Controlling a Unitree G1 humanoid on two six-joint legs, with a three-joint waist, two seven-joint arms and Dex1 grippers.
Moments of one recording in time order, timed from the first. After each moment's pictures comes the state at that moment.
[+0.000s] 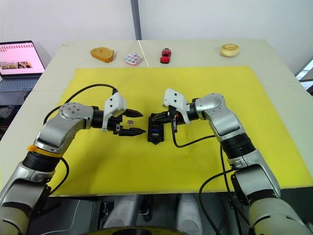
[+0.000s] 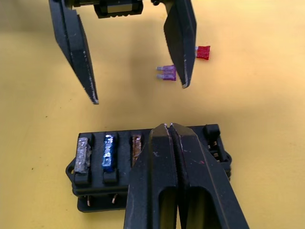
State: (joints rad) left arm -0.61 0.62 -0.24 -0.05 -0.31 0.52 -1.12; right arm -0.76 -0.53 0.30 0.16 0.16 0.38 1.23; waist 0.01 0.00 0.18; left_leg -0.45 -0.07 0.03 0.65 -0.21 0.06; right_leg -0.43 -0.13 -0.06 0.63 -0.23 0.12
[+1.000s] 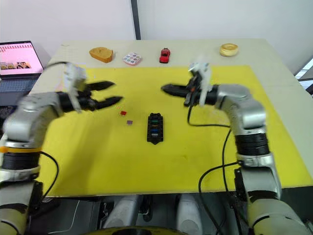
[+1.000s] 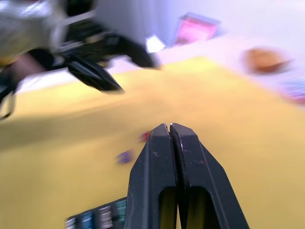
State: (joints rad) left arm -0.55 0.72 0.18 -0.05 -0.45 0.54 -0.98; right arm -0.76 -0.58 -0.10 0.03 0.48 0.66 1.03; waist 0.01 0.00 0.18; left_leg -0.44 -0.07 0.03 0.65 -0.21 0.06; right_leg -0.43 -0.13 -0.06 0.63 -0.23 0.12
